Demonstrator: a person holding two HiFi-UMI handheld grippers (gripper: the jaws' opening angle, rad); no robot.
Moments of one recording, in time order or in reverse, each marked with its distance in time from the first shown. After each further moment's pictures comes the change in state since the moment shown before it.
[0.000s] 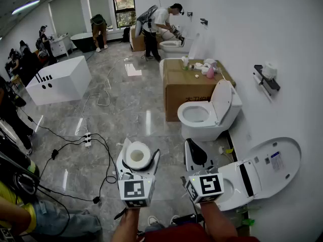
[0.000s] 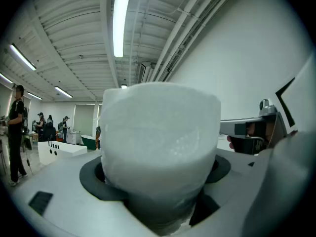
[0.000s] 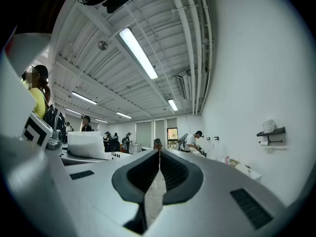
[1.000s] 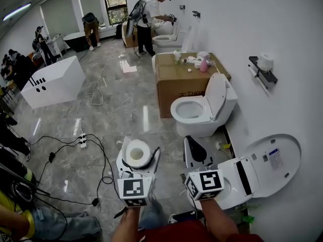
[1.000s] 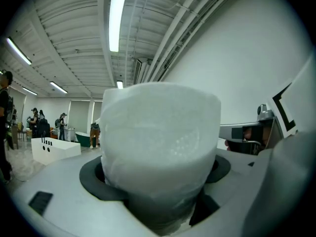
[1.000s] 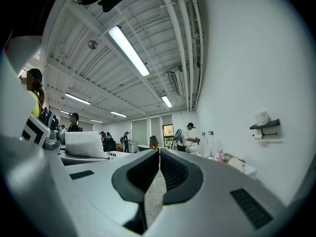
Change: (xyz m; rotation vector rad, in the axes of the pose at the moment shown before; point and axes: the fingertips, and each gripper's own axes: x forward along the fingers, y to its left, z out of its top) left arm 0.064 -0.057 -0.019 -0.014 0.039 -0.040; right arm 0.011 -0.086 -0.021 0.048 0.034 -0.041
